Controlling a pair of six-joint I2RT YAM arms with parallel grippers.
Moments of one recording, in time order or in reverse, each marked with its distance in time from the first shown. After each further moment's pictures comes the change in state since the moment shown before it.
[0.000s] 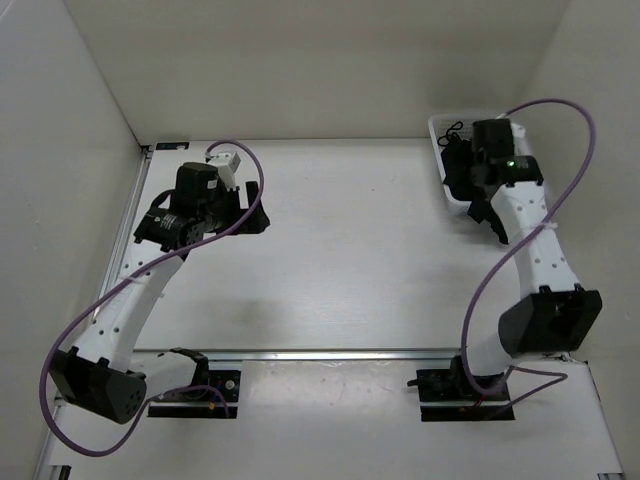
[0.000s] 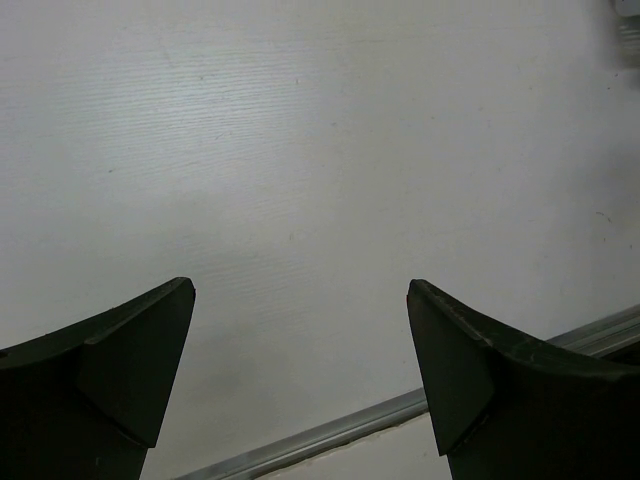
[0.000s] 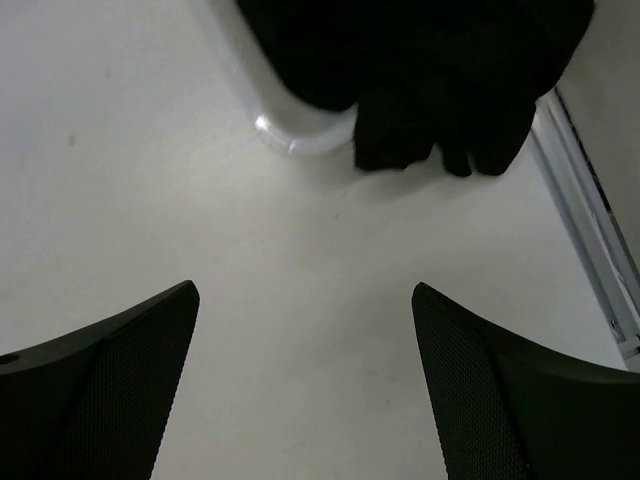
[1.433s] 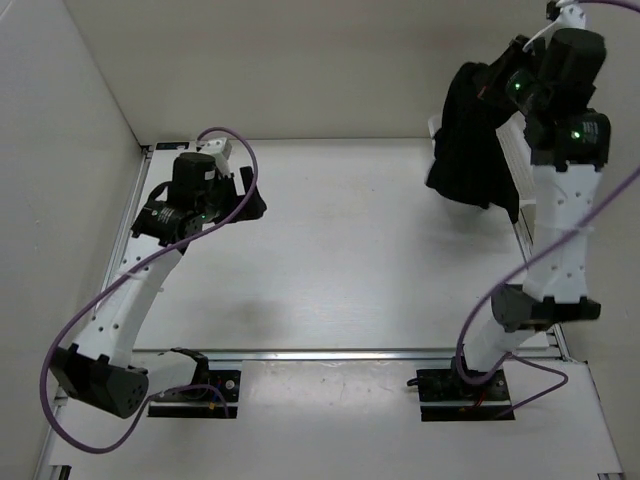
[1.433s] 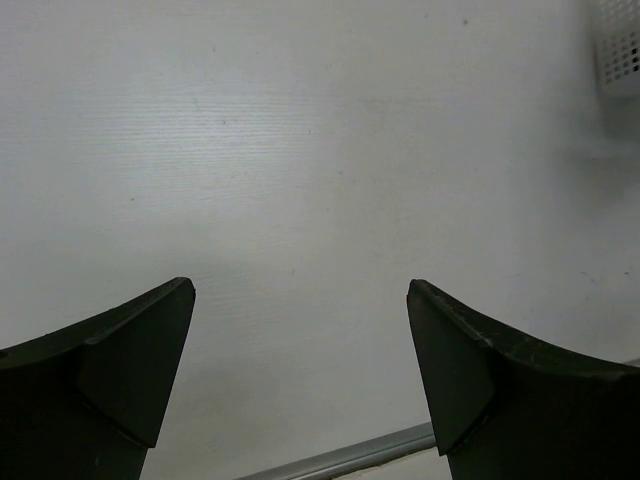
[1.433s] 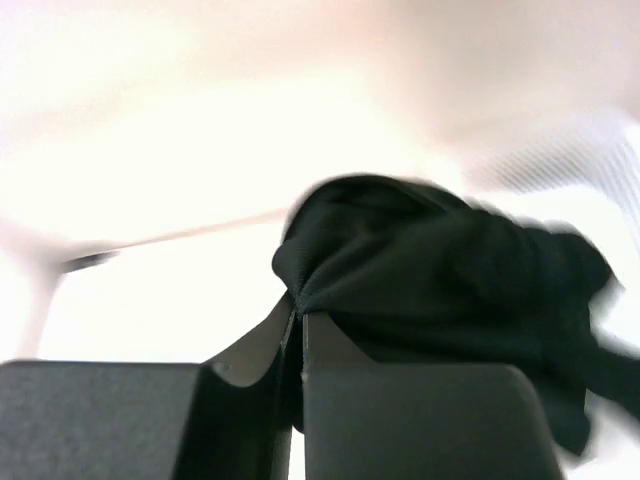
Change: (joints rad) left arm 0.003 0.056 0.072 0.015 -0.081 -0.056; right arm -0.155 0.274 0.840 0.020 -0.441 -0.054
